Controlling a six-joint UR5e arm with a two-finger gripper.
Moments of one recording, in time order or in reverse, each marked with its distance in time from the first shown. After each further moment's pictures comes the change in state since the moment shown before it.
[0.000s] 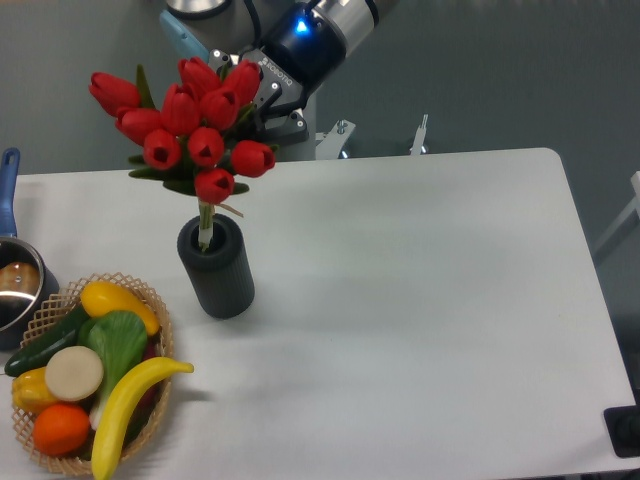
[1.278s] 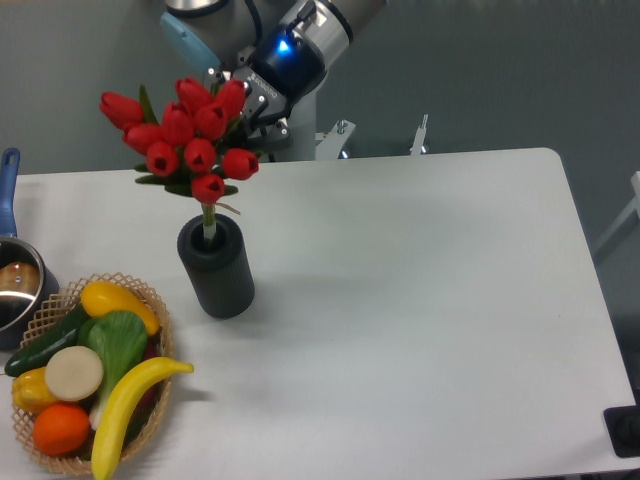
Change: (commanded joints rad) arm 0.005 -0.010 -0.160 0.003 0.084 0.184
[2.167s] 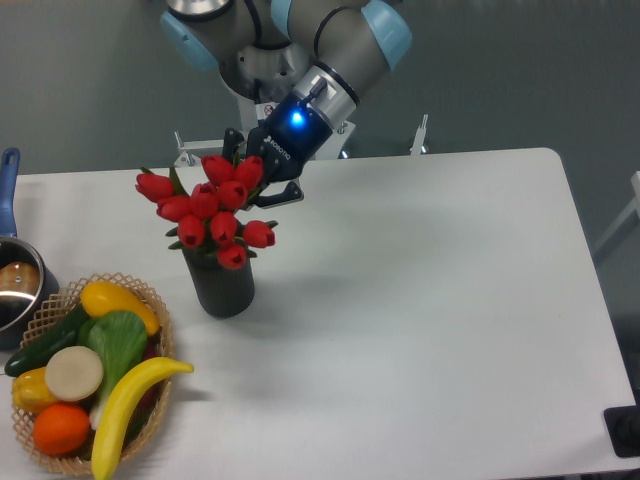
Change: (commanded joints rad) arm -0.034 -0.133 -0.020 0.000 0.023 0.011
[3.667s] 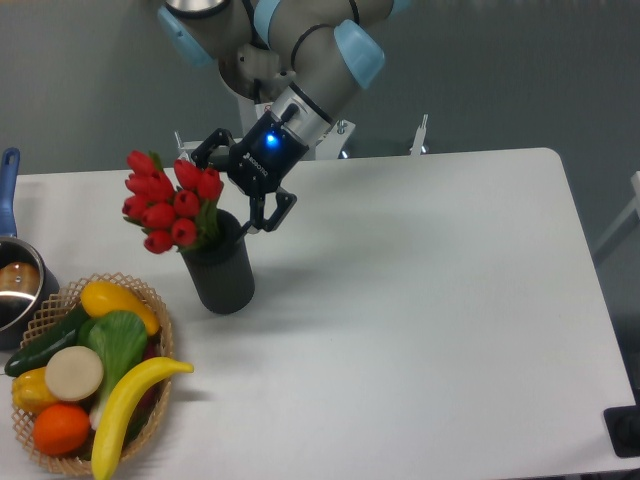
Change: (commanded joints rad) arm -0.043 0.057 -0.040 -0.006 0.198 -0.011
